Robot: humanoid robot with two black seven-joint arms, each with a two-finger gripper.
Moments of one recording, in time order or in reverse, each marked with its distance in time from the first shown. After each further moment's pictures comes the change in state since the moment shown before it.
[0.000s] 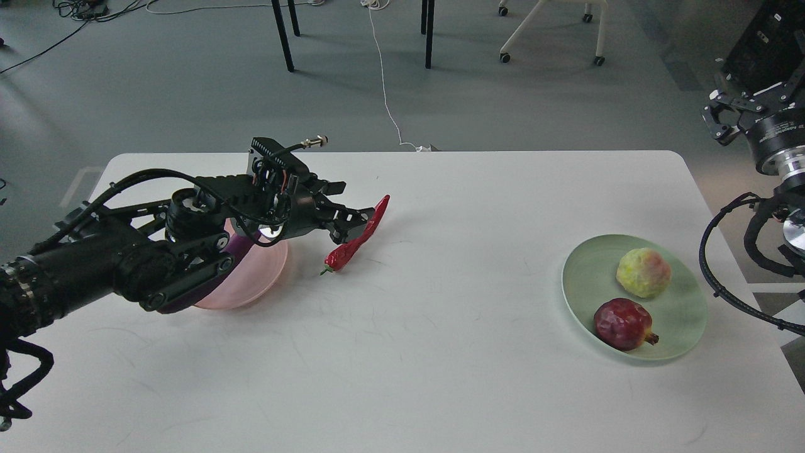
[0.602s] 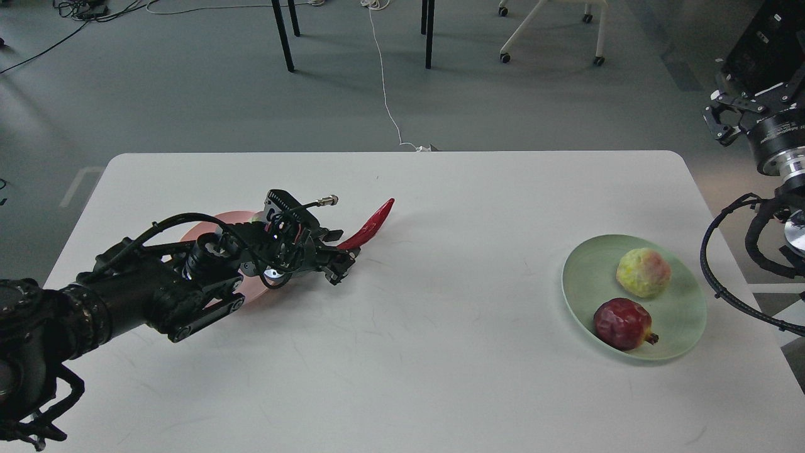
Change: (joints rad) left arm 0.071 -0.125 0.155 0.238 0.004 0.084 -0.011; right arm -0.003 0.000 -0.001 0.005 0.000 0.001 0.002
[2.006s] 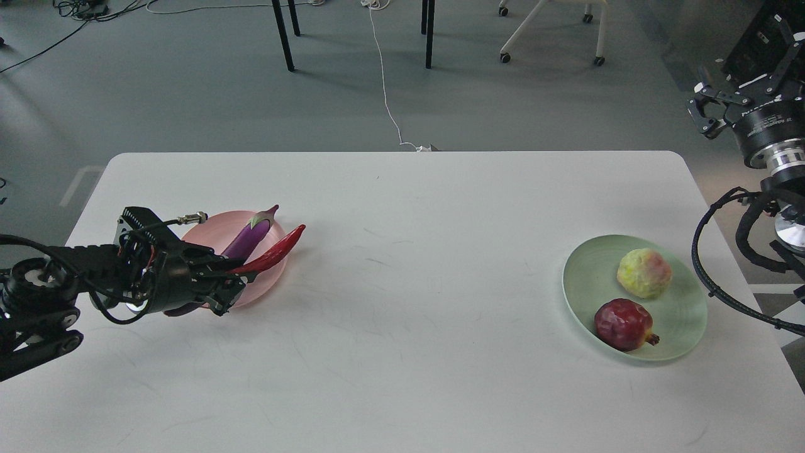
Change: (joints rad) left arm 0.072 0.653 -0.032 -0.604 -0.034 -0.002 -0.006; right arm 0.005 -0.011 -0.006 0.073 -0.006 -0.008 0.000
